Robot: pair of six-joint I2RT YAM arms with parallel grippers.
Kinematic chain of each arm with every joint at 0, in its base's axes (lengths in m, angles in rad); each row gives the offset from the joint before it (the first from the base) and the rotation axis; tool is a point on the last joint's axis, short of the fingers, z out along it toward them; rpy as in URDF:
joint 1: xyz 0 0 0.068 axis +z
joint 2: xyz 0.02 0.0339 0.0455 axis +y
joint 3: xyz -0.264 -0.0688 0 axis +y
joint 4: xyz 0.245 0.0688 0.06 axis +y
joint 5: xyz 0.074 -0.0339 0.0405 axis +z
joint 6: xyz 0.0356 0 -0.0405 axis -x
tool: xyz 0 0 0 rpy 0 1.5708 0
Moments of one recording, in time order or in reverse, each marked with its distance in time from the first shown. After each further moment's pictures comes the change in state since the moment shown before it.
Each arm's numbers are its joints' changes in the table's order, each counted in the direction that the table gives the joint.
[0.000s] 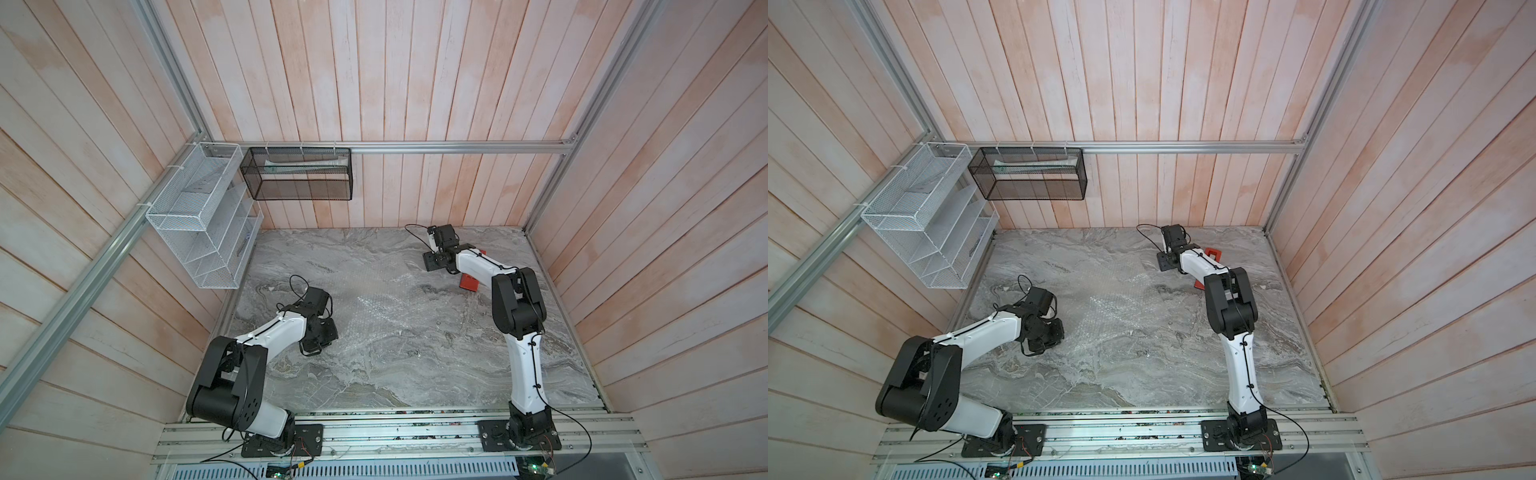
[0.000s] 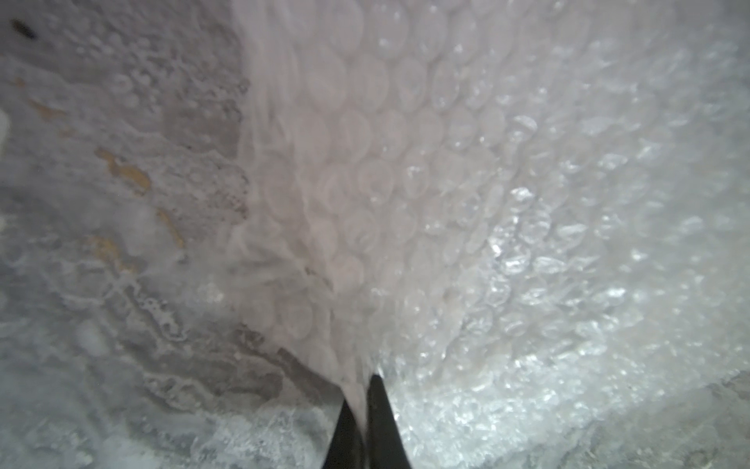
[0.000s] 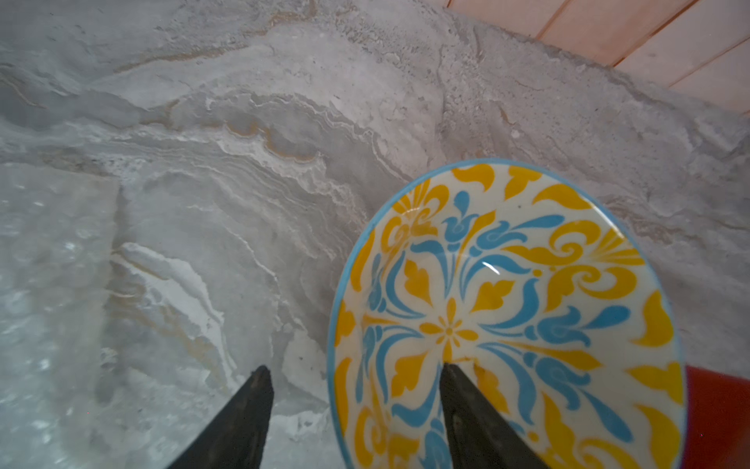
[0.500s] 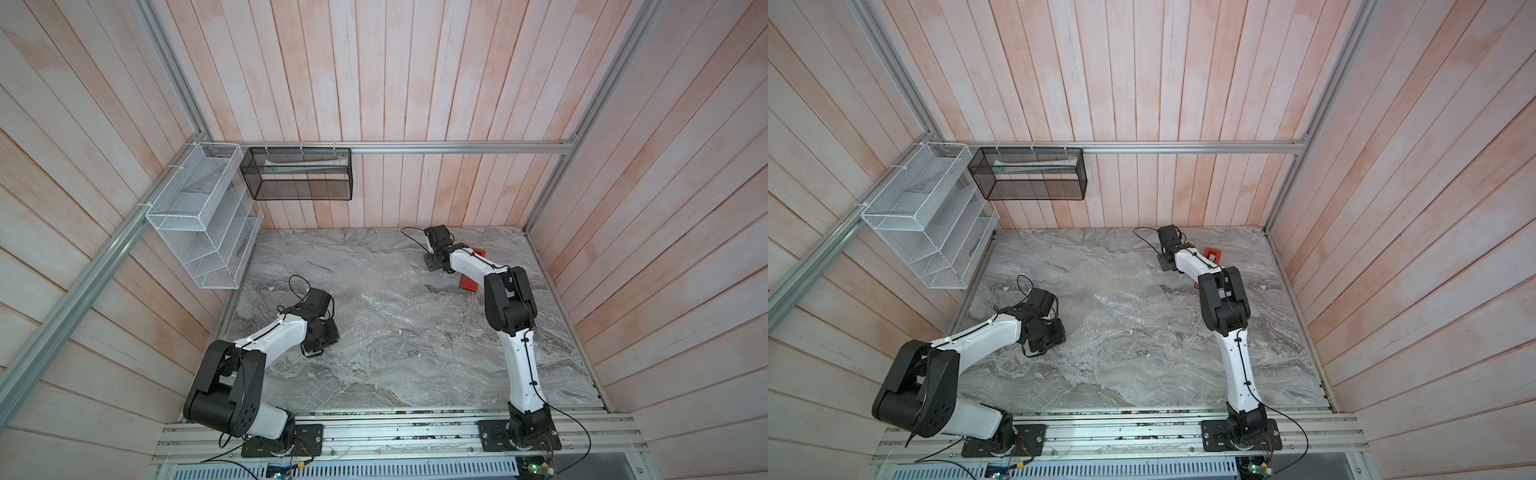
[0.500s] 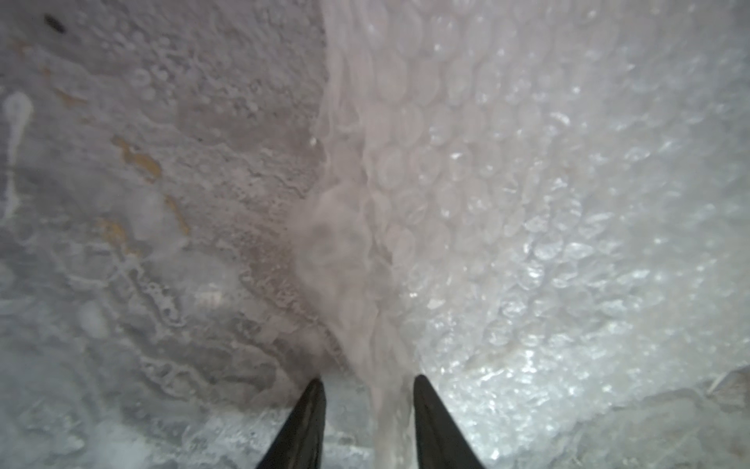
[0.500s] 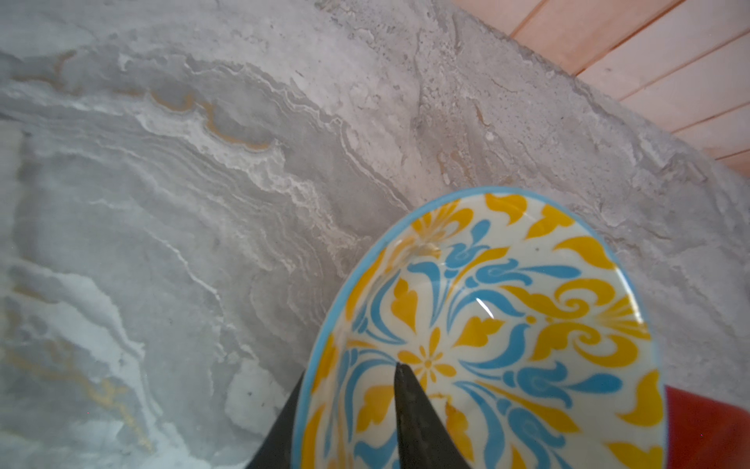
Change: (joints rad) left arm -0.014 -0.043 0.025 -0.013 0.034 0.064; right arm 0.018 0.051 -0.058 0.039 -0.113 0.062
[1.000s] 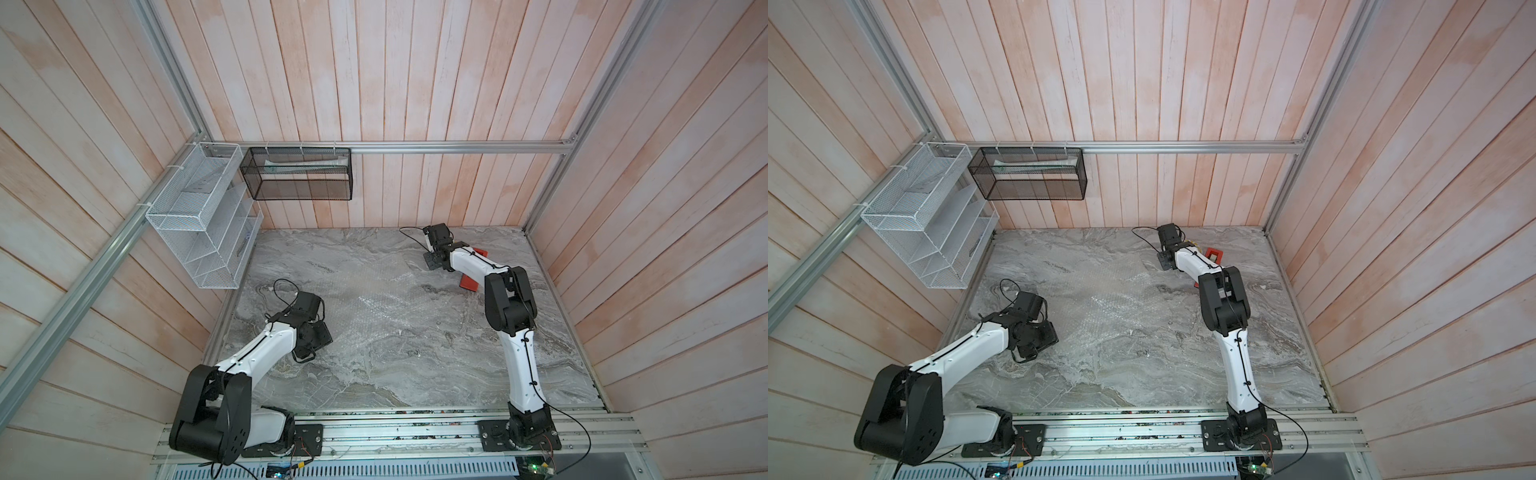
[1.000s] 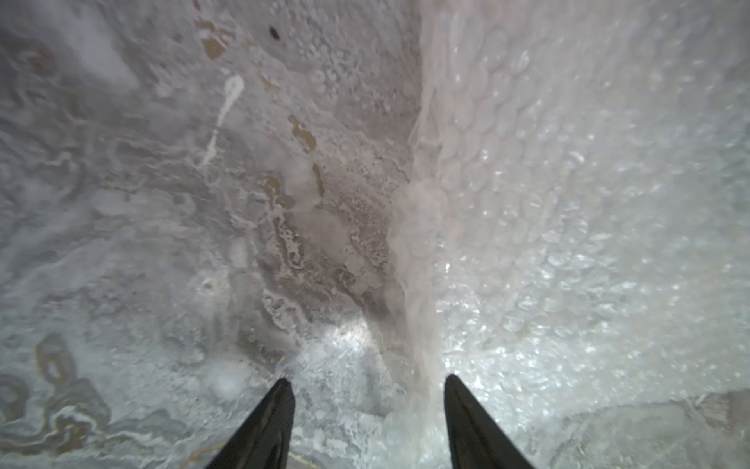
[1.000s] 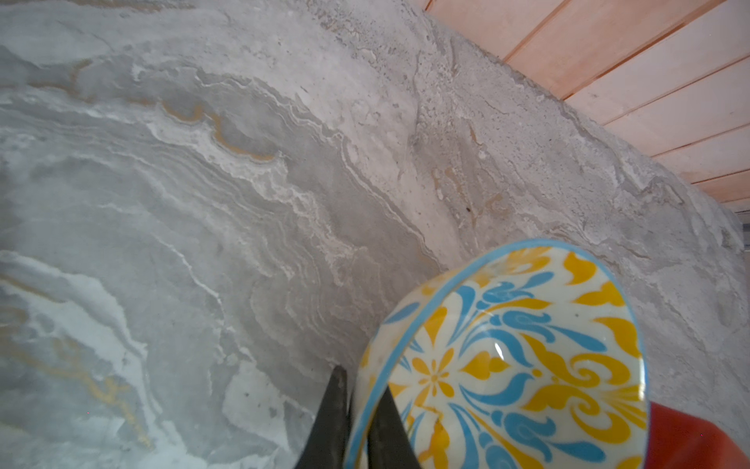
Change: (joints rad) left arm 0.067 -0.165 0.036 0.076 0.037 0.054; right arm 0.001 -0.001 -0.013 0.005 0.001 0.043
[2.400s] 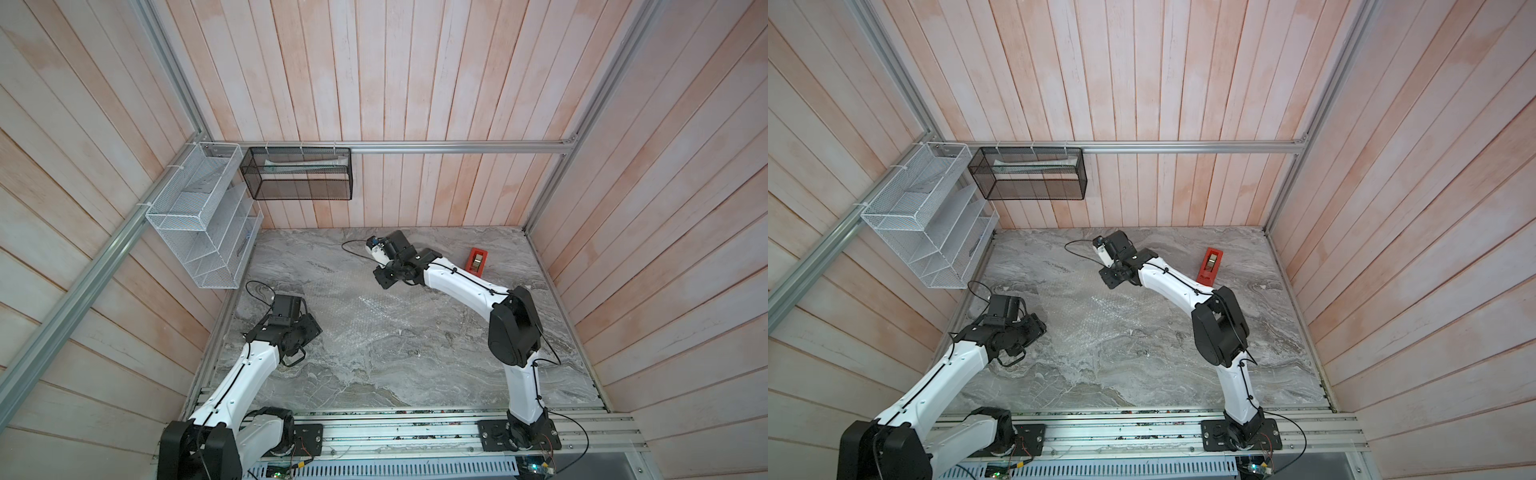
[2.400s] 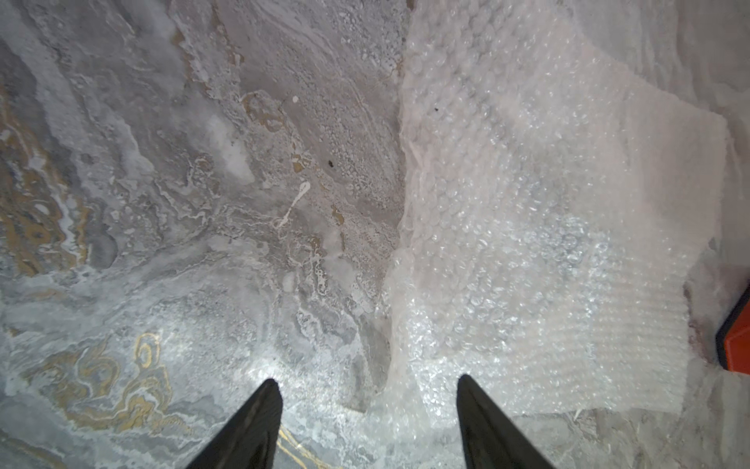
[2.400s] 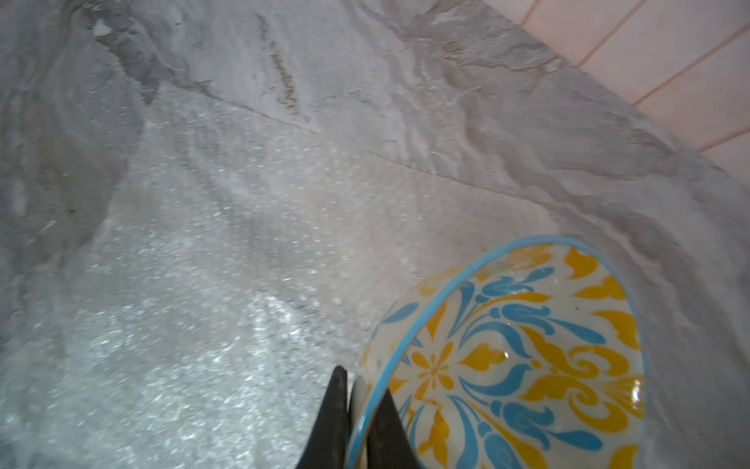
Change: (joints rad) left arm 0.094 -0.236 0.066 -0.032 -0.001 0.053; right arm 0.418 -0.273 0.058 0.174 0.311 -0.144
